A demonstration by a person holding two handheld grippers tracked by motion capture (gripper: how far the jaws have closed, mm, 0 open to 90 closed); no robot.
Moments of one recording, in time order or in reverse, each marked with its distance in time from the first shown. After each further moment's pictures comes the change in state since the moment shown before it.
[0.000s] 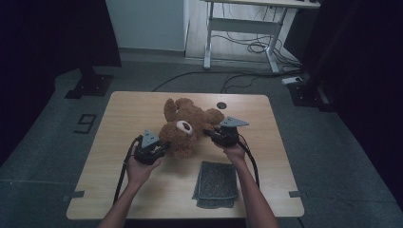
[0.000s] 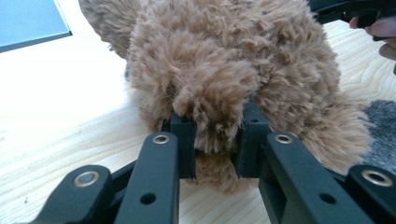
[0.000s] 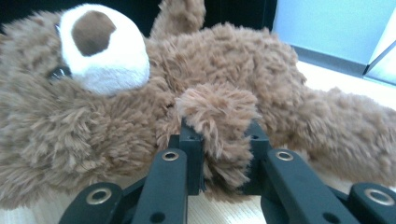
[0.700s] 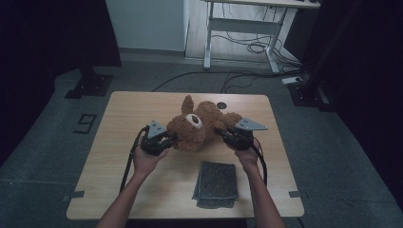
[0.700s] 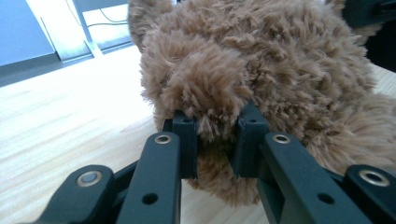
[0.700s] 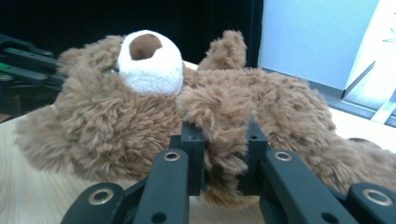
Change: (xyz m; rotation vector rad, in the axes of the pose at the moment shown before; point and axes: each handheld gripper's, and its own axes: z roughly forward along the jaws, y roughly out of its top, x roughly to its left) left arm -0.003 0.034 0.014 -0.050 -0.057 0.030; right arm 0.007 0.015 -0.059 -0.107 -0.040 -0.012
